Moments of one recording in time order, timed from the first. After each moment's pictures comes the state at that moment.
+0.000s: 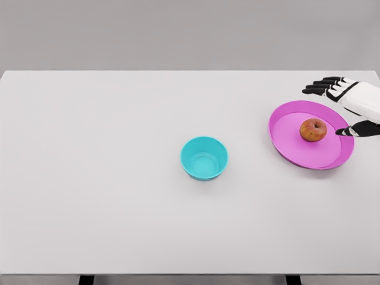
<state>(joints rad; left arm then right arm) 0.04 0.00 -0.25 -0.19 0.20 0.09 -0.12 -0.26 -0.99 0.22 -1.56 0.22 -0.61 0.33</state>
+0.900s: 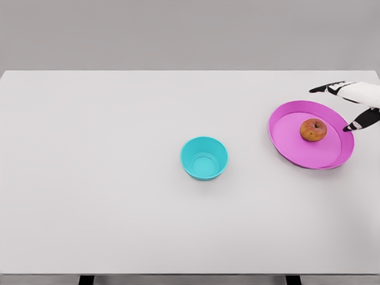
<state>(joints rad) 0.04 0.00 -0.25 -0.19 0.20 0.09 -0.12 -0.64 -0.85 0.44 -1.09 0.22 -0.61 0.61</state>
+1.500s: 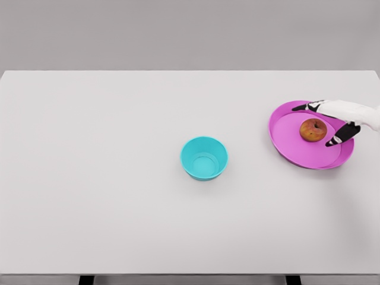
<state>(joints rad) 0.04 0.00 -0.25 -0.19 0.20 0.09 -0.12 -0.66 -0.78 0.55 -0.99 0.23 -0.61 0.61</state>
